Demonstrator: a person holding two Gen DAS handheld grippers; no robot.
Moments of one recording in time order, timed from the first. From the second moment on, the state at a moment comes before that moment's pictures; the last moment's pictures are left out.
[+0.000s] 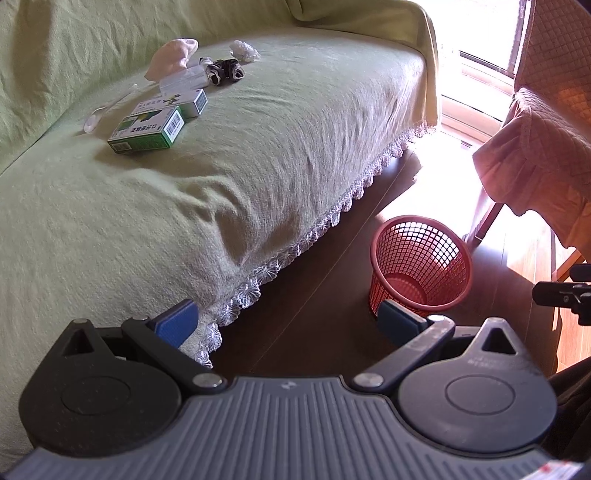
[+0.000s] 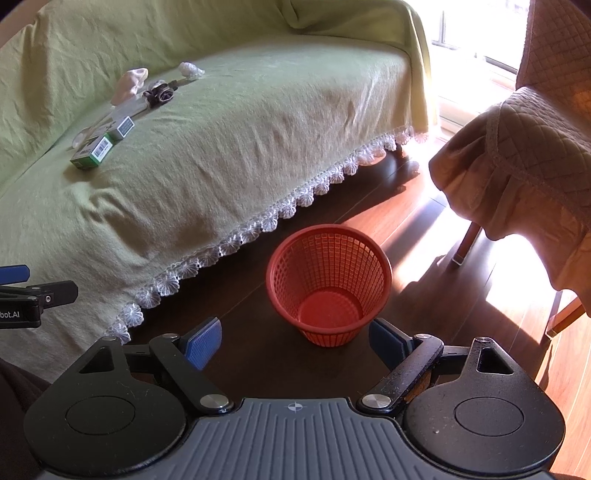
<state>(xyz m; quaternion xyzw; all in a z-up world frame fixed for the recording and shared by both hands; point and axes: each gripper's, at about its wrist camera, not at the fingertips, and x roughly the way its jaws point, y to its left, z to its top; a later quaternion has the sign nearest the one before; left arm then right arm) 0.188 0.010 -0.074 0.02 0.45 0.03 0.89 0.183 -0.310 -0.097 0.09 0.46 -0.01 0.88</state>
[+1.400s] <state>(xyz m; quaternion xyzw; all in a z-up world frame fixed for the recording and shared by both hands) 0.349 0.036 -0.211 -0.01 0.52 0.02 0.85 0.277 -0.428 -0.340 0.43 0.53 -0.19 0.71</state>
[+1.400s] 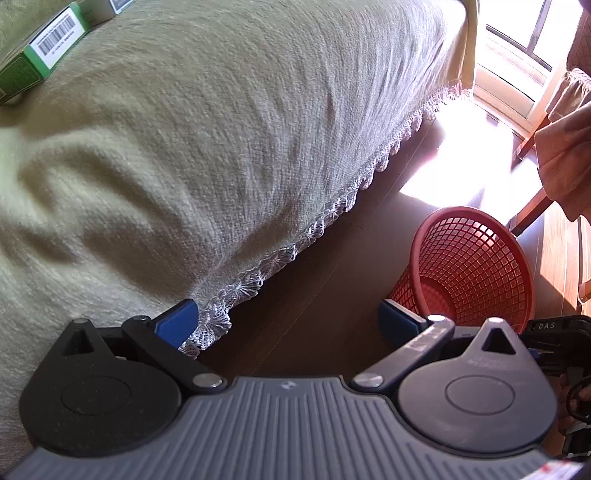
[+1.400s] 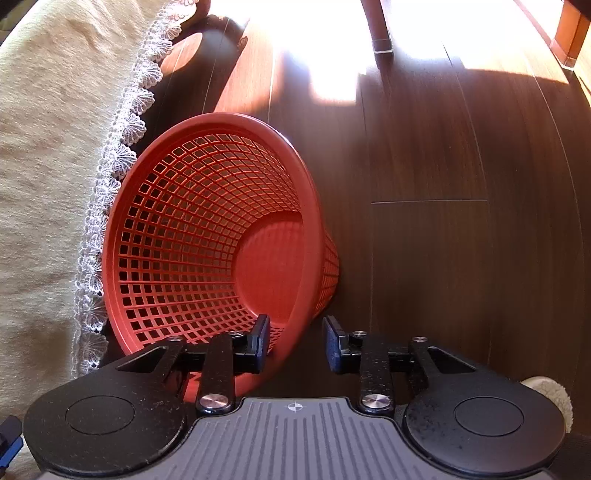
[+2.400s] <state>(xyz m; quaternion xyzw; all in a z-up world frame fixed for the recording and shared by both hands) 0.351 0.017 -0.093 -0.03 0.51 0.03 0.86 0.332 -0.446 -0.115 0.34 0.57 -0.20 0.72</state>
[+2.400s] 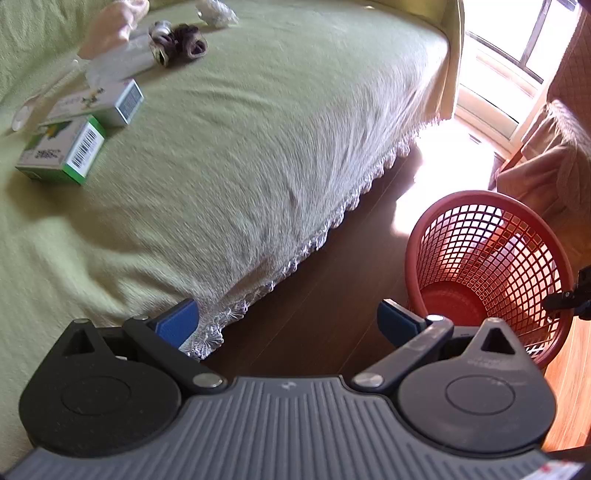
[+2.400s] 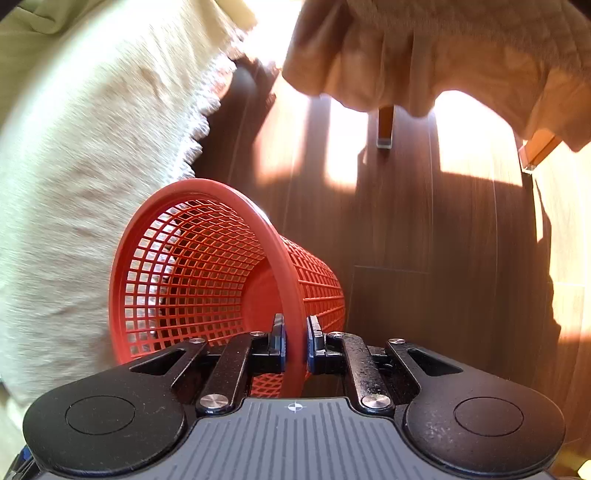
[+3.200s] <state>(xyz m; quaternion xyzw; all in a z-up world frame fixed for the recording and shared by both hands) 0.346 0.131 0.049 -0.03 0.50 0.16 0.85 0.409 -0.408 0.009 0.30 0.60 -0.17 0.72</state>
